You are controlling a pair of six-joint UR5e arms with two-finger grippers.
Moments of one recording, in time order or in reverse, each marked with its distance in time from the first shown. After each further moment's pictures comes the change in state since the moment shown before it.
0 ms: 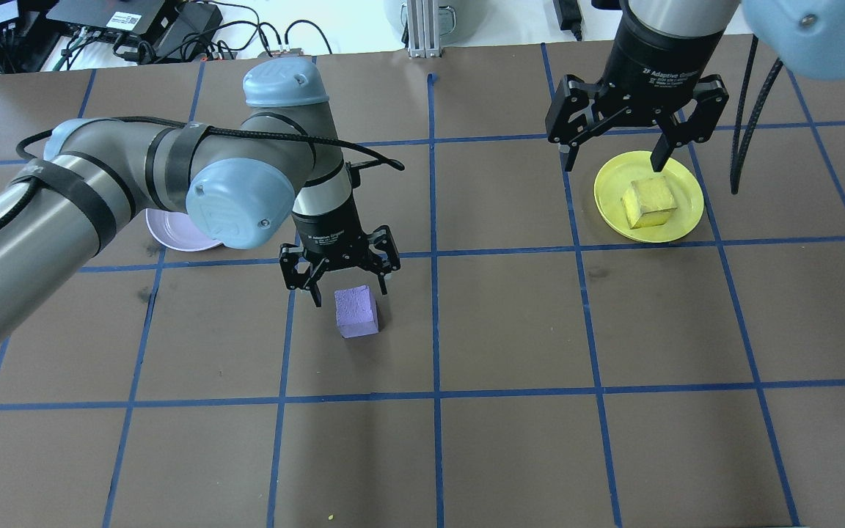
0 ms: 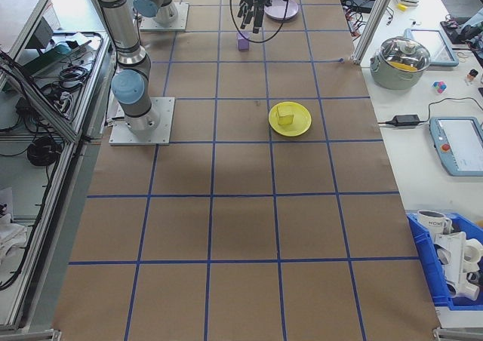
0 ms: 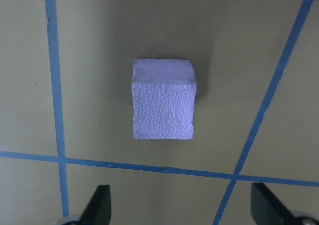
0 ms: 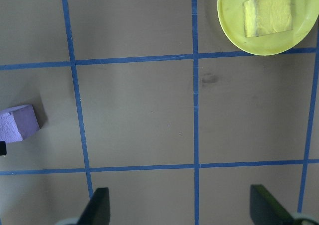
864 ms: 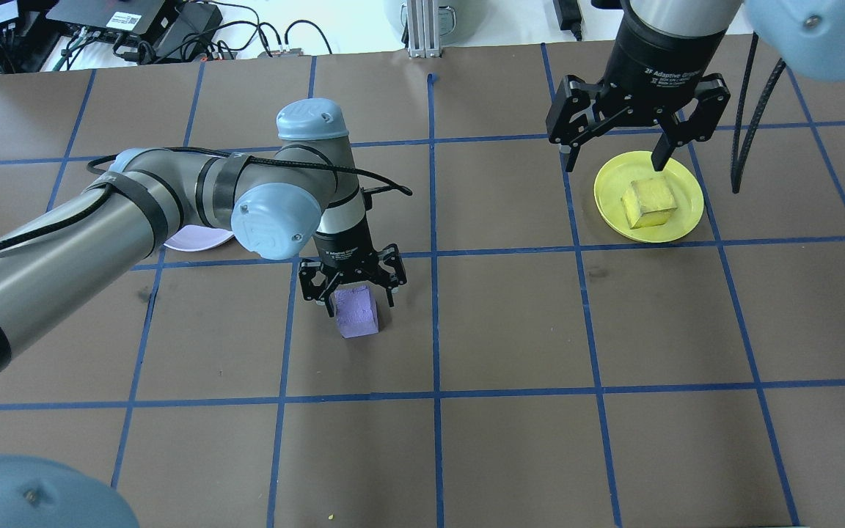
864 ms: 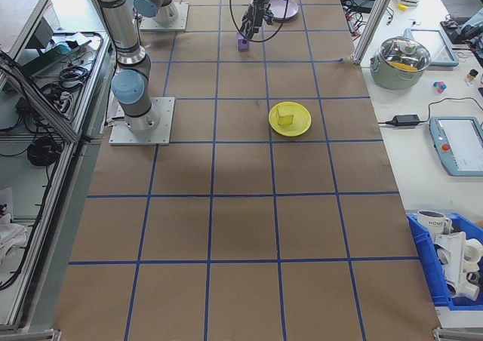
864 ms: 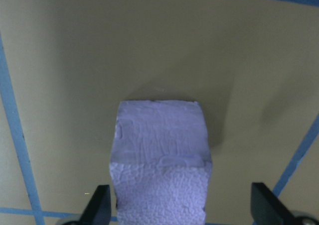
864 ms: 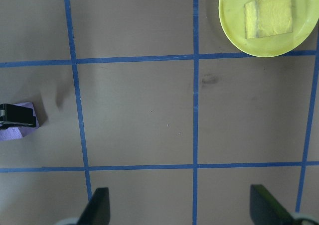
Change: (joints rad) left arm 0.002 -0.145 -0.026 0.119 -0.001 0.020; right arm 0.000 -0.004 0.000 0.000 -0.001 -0.016
